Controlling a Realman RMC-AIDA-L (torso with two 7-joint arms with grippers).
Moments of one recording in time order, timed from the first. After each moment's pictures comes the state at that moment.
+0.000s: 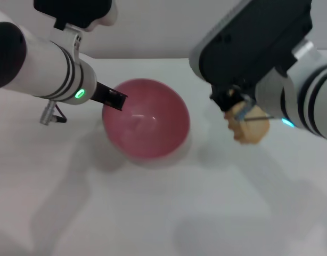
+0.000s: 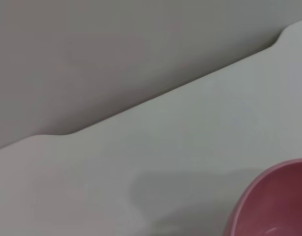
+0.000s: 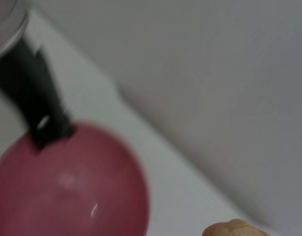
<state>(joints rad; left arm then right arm) -0.56 -2.06 1.76 1.53 -0.24 -1.24 -0.10 0.41 2.07 -2.20 -2.05 -0.15 1.39 0.12</state>
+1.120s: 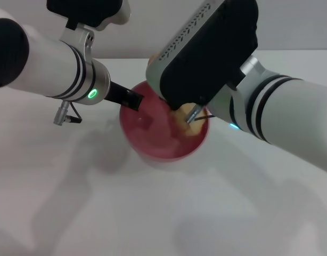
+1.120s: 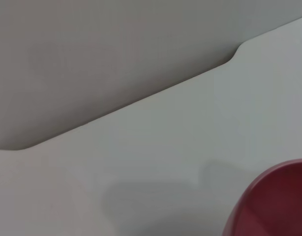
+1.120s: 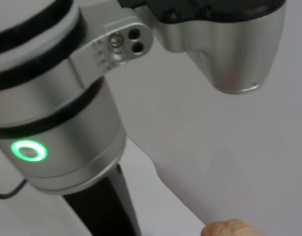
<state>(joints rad) -0.57 -2.07 1.77 1.52 -0.33 -1.20 -0.08 0.40 2.08 -2.24 -1.85 -0.13 0.98 0.14</state>
